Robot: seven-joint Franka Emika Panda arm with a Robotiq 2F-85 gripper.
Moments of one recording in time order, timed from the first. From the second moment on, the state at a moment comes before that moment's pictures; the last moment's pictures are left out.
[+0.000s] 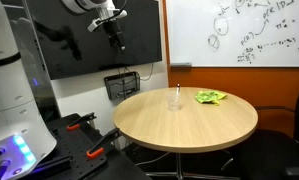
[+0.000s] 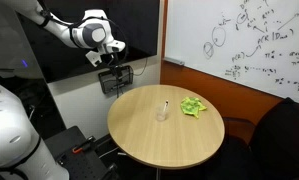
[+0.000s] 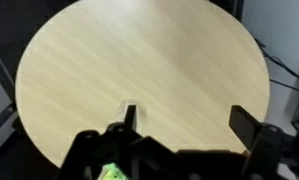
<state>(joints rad) 0.03 -0.28 0.35 -2.52 0.01 2.45 0.56</state>
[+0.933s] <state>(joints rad) -0.04 -0.08 0.28 -2.47 -0.24 2.69 0.67</state>
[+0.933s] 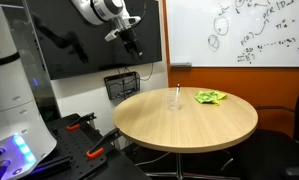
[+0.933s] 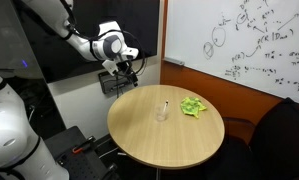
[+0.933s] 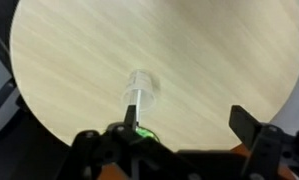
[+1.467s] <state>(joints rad) -0.07 0.29 0.19 -2.21 -0.50 2.76 0.87</state>
